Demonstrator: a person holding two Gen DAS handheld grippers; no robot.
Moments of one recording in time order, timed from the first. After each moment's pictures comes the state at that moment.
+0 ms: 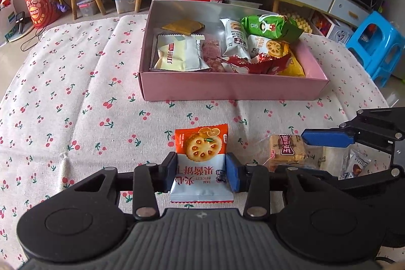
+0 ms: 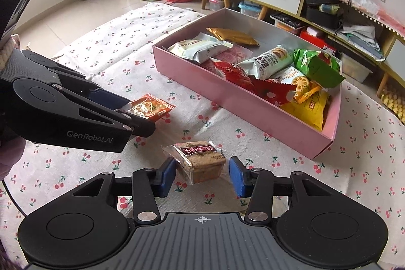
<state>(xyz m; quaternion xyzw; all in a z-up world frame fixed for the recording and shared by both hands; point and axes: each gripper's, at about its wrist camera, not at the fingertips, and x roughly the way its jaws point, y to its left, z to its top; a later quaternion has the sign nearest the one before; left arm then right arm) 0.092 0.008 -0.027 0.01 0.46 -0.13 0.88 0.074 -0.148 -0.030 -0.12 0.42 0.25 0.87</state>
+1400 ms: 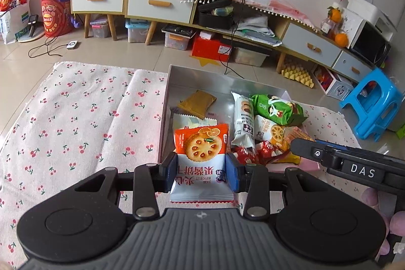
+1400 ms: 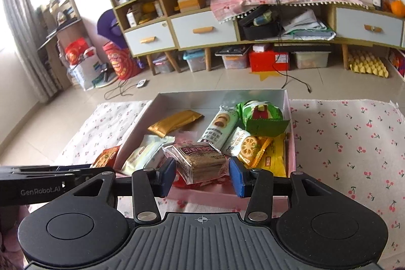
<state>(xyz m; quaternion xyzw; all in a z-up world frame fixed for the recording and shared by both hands) 0.141 0.023 0.020 -0.07 0.40 -0.11 0.91 0.147 -0.202 0.012 0.13 0.35 0.13 0.92</state>
